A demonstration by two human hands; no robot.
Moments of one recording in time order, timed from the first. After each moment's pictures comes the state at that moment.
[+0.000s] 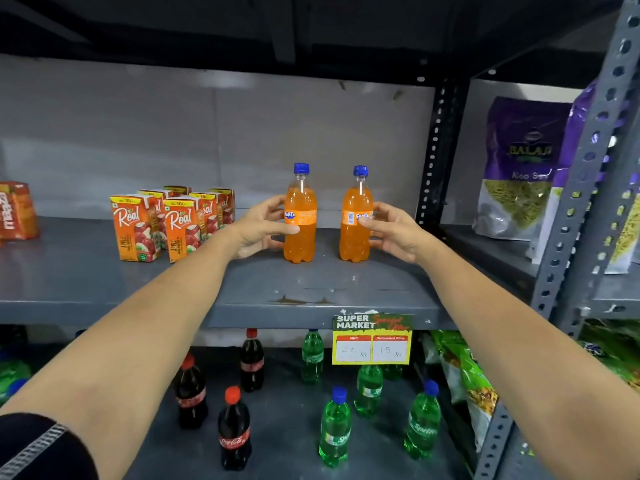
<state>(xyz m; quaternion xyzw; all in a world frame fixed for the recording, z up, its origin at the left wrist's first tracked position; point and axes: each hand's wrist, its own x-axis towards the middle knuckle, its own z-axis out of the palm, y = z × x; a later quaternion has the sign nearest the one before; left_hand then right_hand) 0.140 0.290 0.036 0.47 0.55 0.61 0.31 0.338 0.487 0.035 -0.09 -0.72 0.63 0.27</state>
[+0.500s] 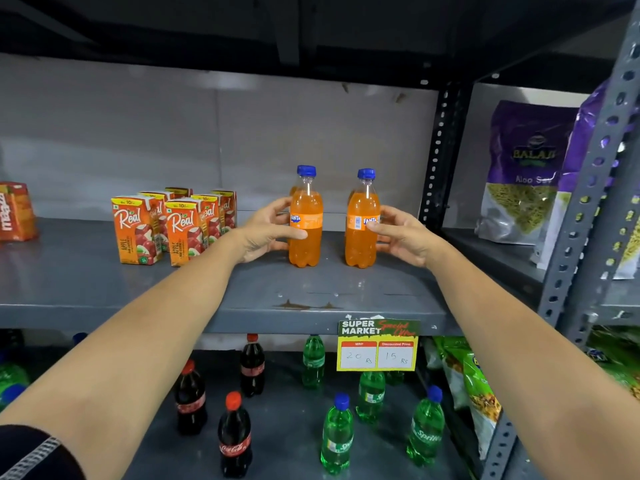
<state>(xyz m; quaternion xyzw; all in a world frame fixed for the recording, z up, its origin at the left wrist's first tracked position) 0.139 0.295 0.035 0.49 0.54 0.61 0.31 0.347 0.486 0.039 -0.08 -0.72 0.63 0.26</state>
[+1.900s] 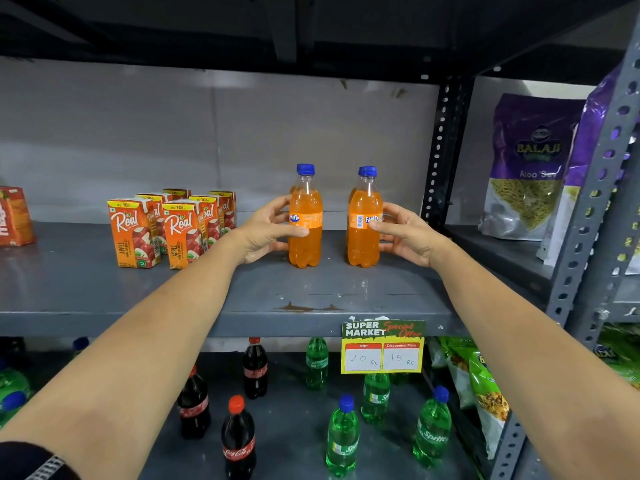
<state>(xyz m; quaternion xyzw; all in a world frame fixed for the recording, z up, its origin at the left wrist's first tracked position) 0.142 0.297 0.036 0.49 0.54 0.62 0.29 0.346 0.485 0.037 -0.09 -0.73 0.62 0.27</state>
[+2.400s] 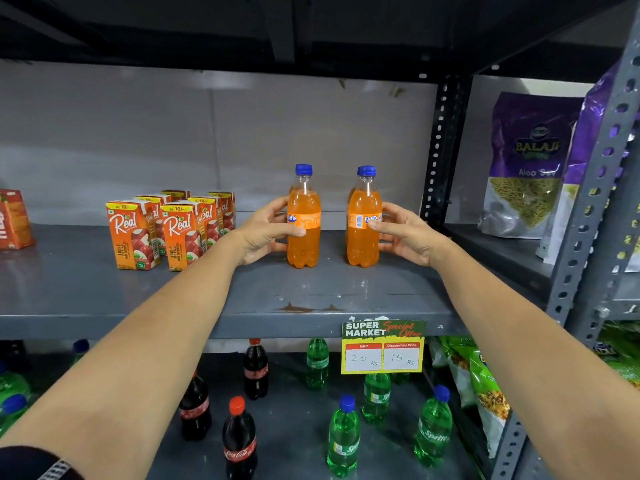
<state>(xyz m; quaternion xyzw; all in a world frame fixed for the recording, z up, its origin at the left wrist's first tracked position) 0.139 0.298 0.036 0.48 0.55 0.62 0.30 0.345 0.485 0.038 -0.10 -0.73 0.62 0.27</state>
